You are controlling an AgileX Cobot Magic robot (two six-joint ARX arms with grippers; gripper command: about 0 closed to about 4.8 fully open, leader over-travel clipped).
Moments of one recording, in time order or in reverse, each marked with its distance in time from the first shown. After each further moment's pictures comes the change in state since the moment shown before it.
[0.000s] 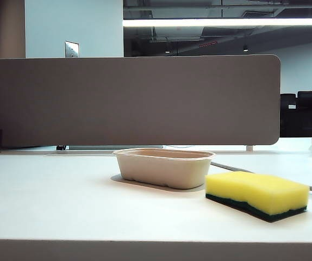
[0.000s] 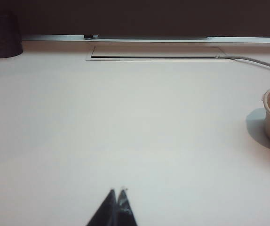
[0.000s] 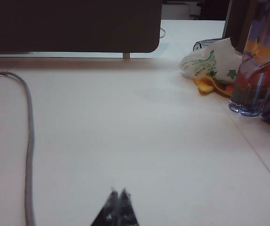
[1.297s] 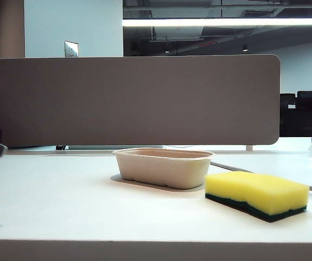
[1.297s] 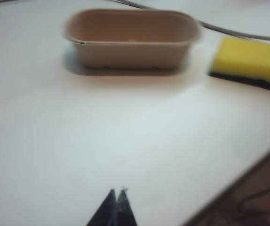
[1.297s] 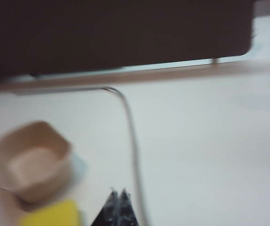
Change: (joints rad) left arm -0.604 0.193 0.000 -0.004 -0.016 0.000; right arm 0.000 0.000 0.000 0.065 -0.346 0.243
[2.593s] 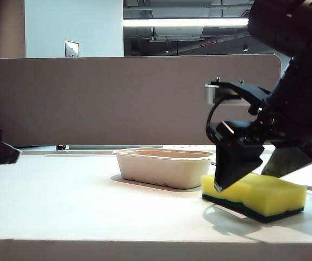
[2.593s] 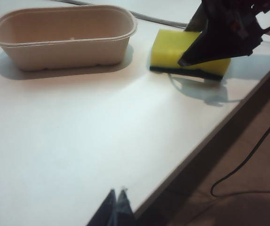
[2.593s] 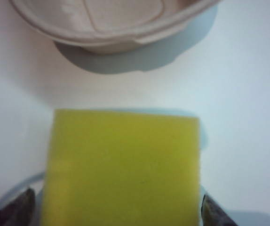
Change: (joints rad) left arm -0.170 0.007 0.000 -0.001 0.001 0.000; right arm 0.642 1.357 0.599 -0.126 0.349 -0.206
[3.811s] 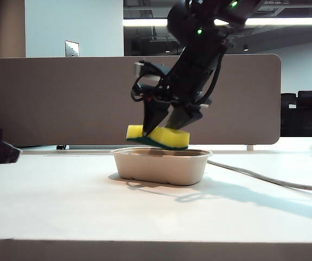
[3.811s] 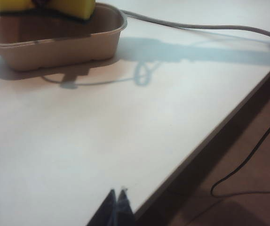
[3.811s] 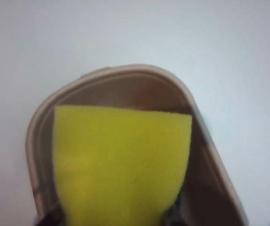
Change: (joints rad) left arm 0.000 -0.003 0.000 0.000 0.000 0.000; right arm -0.042 0.544 0.827 -0.223 -0.186 -0.134
